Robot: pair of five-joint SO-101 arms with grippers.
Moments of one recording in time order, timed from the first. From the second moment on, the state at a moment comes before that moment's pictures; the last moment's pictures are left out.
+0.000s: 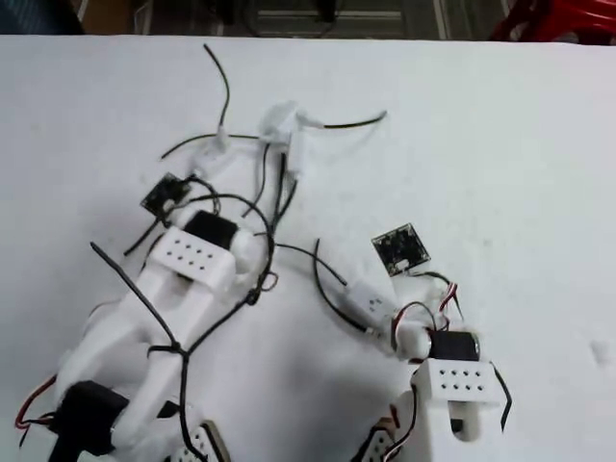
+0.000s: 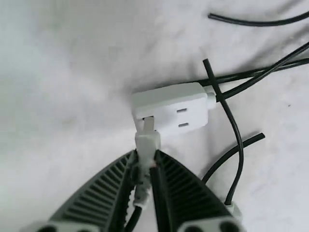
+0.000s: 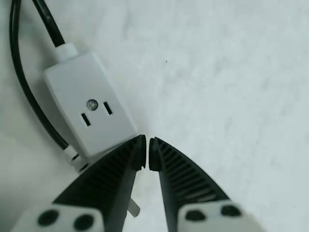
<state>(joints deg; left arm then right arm) 19.5 -17.4 39.2 68.3 76.7 -0.3 -63.5 84.6 50.9 27.5</state>
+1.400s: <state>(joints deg) 9.6 4.7 25.6 72.5 83.9 -0.4 -63.5 84.6 50.9 27.5</state>
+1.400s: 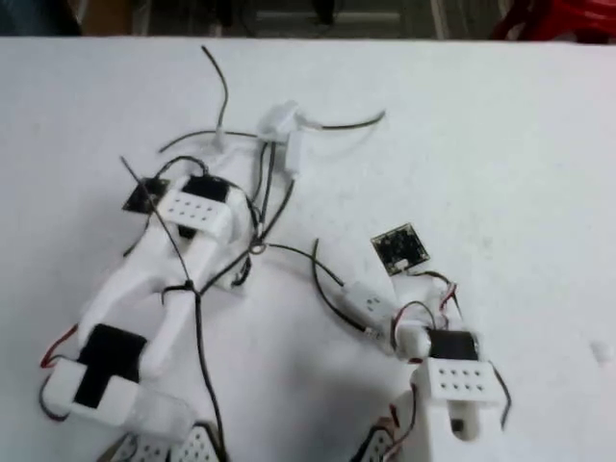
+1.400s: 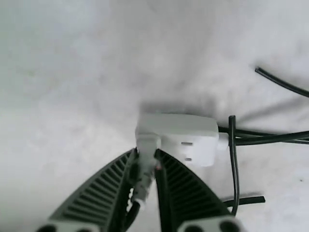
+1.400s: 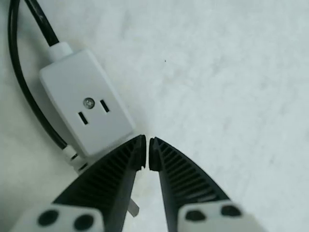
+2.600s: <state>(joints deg) 4.7 6.2 -3.5 101.8 83.8 -0.4 -63.5 84.6 50.9 27.5</state>
